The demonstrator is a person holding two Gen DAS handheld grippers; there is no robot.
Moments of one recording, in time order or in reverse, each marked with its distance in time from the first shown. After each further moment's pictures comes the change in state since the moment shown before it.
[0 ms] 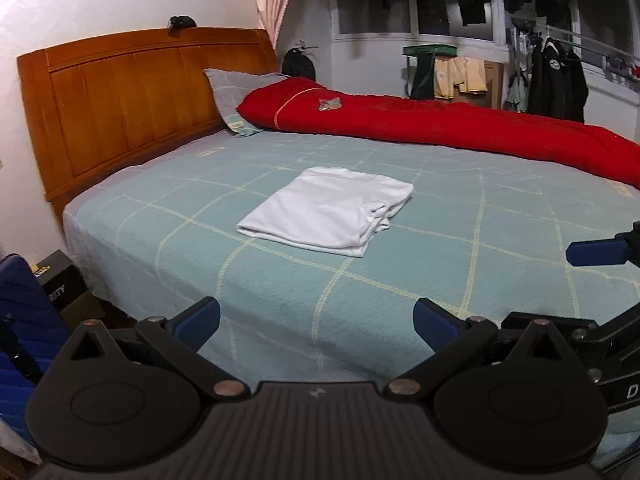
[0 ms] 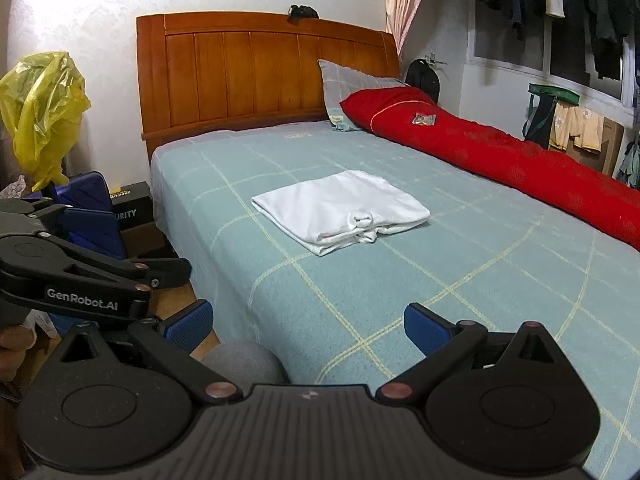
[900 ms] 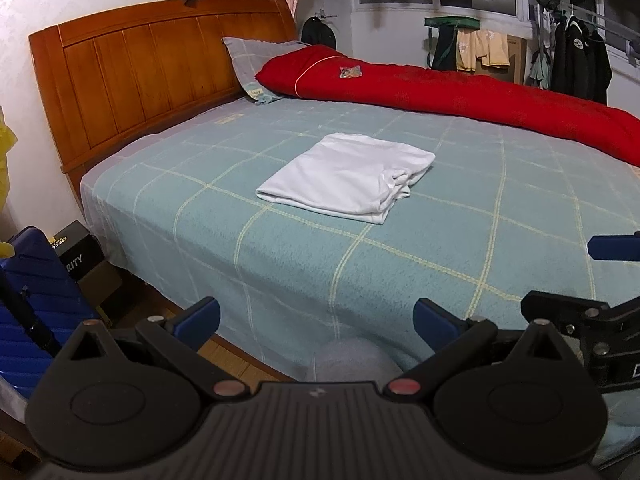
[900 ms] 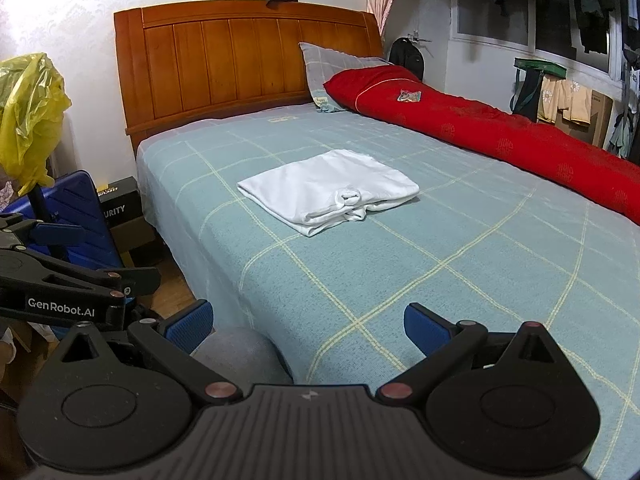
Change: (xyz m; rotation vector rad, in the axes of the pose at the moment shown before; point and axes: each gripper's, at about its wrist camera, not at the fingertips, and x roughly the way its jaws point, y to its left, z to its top) left arm 0.007 -0.001 -0.003 -0.015 0.096 0.046; right arm 0.008 -0.007 -0.006 0.057 0.046 -0.025
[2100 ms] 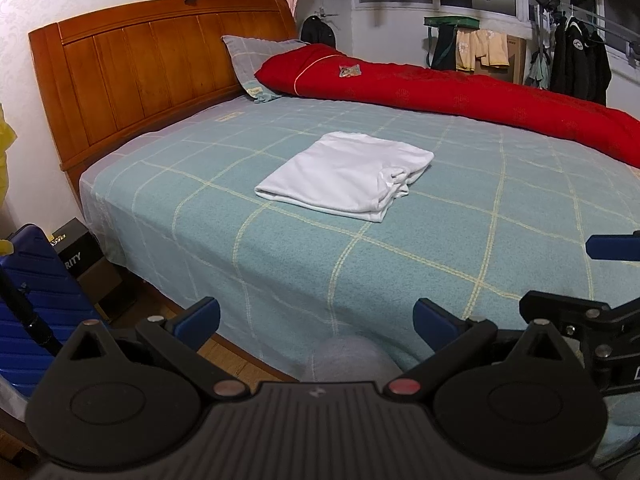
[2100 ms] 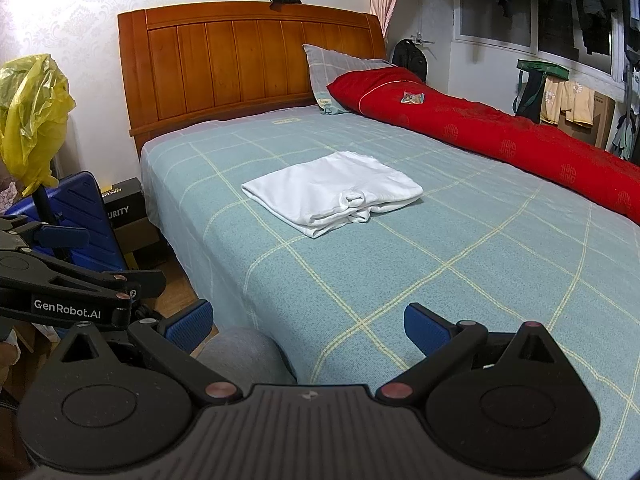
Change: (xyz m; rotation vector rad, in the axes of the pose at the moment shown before) left arm 0.002 0.003 0.000 -0.006 0.004 -0.008; right arm -0.004 0.002 0.000 -0.003 -0.006 0.011
